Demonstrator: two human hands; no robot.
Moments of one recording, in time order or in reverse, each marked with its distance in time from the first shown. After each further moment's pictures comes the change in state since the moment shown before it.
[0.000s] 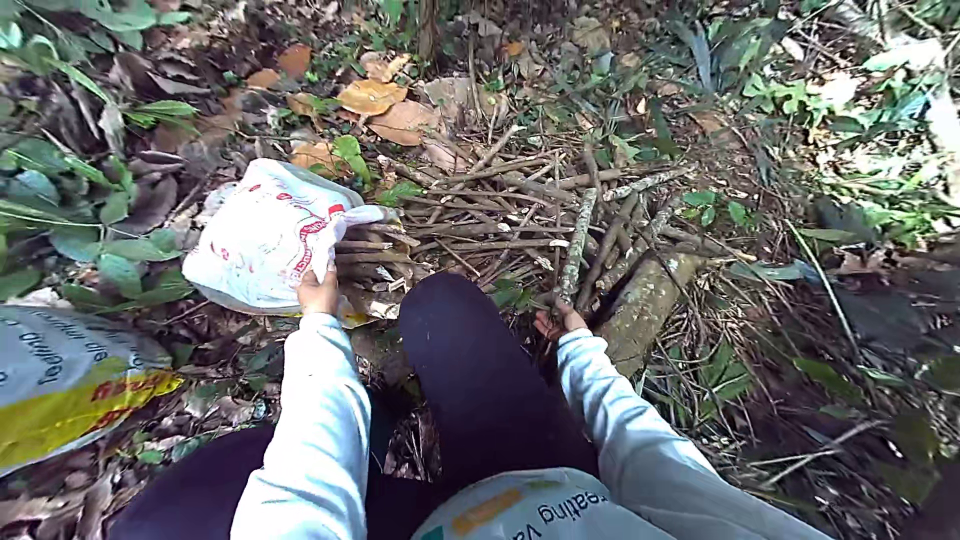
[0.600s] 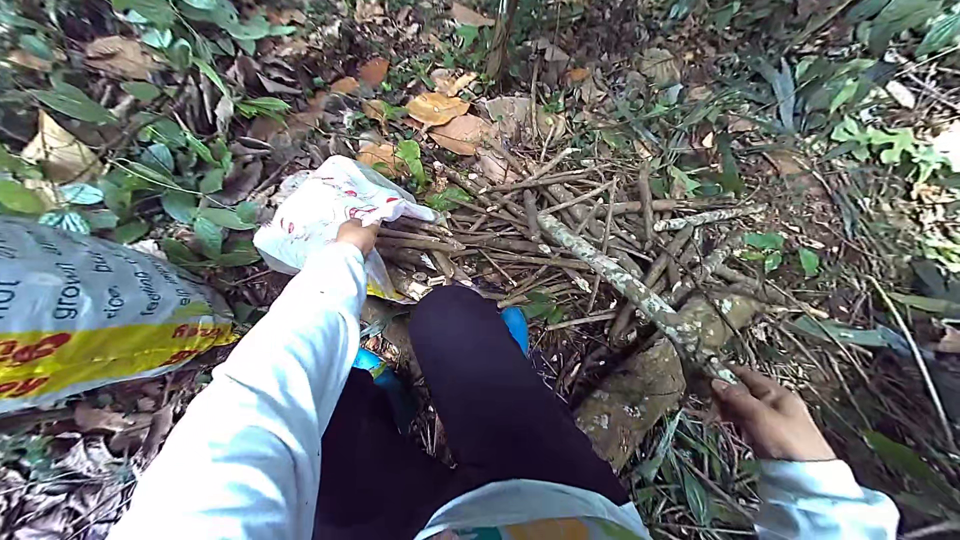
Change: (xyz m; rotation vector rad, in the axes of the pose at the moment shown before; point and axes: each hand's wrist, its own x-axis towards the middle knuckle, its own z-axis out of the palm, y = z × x) left_hand 0.039 0.070 -0.044 0.252 -0.162 -0.007; right_hand -0.149 -0.097 -0.131 -0.881 -0.114 -0.711
